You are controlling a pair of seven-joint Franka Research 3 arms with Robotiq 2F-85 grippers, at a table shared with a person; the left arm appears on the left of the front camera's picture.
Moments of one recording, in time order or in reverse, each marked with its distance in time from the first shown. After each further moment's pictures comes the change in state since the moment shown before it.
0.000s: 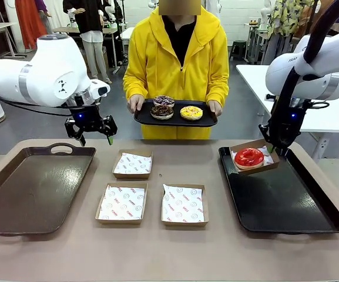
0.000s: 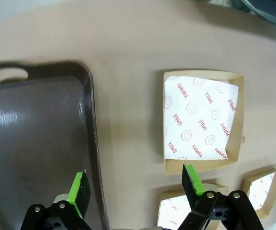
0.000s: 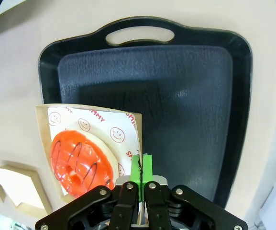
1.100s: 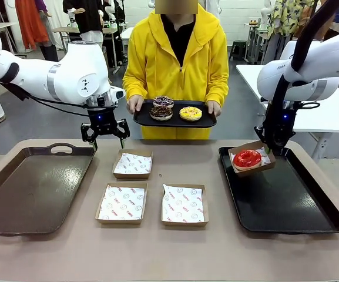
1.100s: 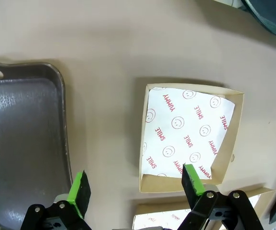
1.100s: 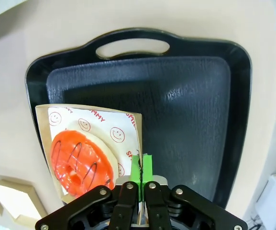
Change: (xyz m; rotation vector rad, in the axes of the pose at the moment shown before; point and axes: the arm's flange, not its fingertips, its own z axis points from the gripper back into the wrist) left arm 0.027 -0.035 -0.027 0.013 0.072 0.067; right arm 0.021 0.009 -0.015 -0.053 0.015 -0.016
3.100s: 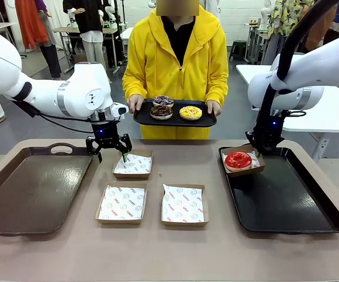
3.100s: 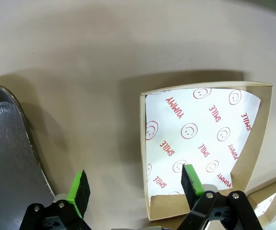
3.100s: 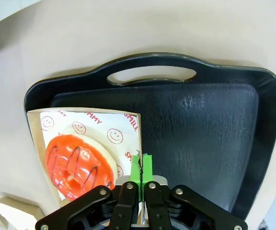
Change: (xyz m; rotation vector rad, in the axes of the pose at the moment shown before) left arm 0.014 0.005 -0.061 -0.033 0.110 -0.136; right arm 0.026 0.014 -0.041 0.036 0.013 -0.003
